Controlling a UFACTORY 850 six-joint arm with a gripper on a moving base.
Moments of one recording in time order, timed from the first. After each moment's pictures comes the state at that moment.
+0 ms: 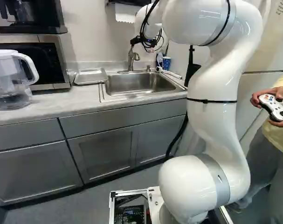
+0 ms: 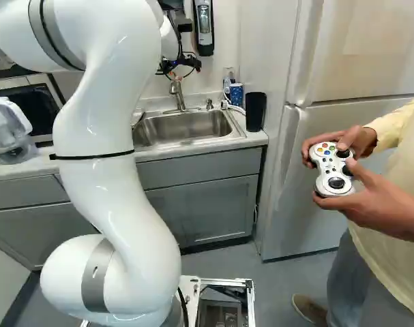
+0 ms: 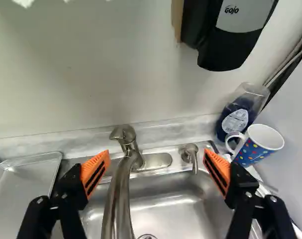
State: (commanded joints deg) arm 3.8 -24.0 -95.5 0.0 -8.8 0.0
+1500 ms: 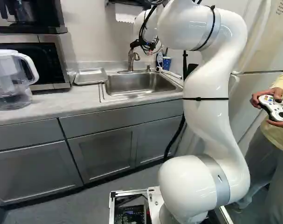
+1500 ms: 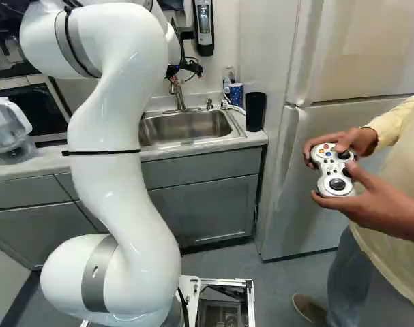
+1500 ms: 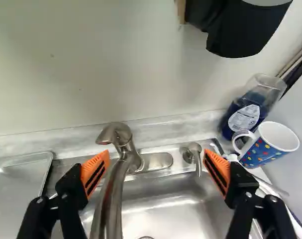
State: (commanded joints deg) arm 3.6 -29.4 -101.3 0.0 -10.9 0.0
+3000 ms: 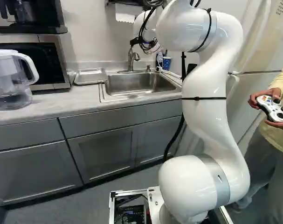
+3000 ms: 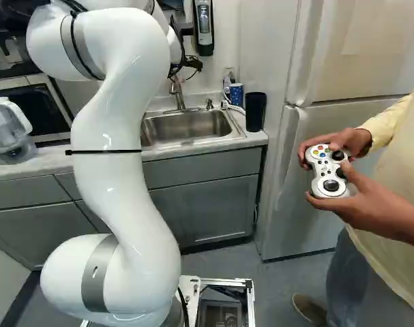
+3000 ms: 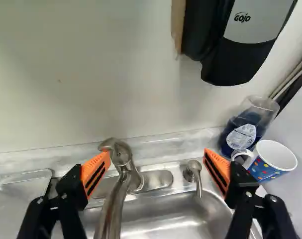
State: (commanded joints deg) arm 3.6 -30.8 -103.0 0.0 -5.1 0.0
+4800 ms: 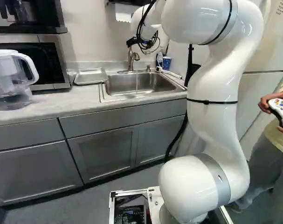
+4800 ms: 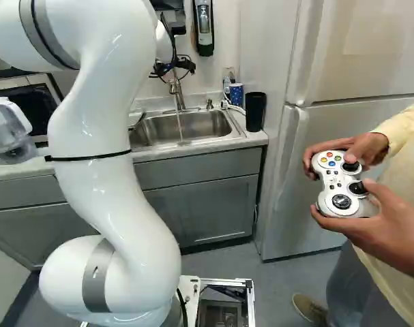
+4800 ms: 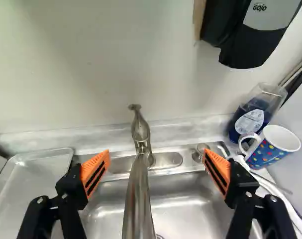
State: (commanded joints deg) arm 6.1 -21.5 -91.5 0.0 -7.5 0.0
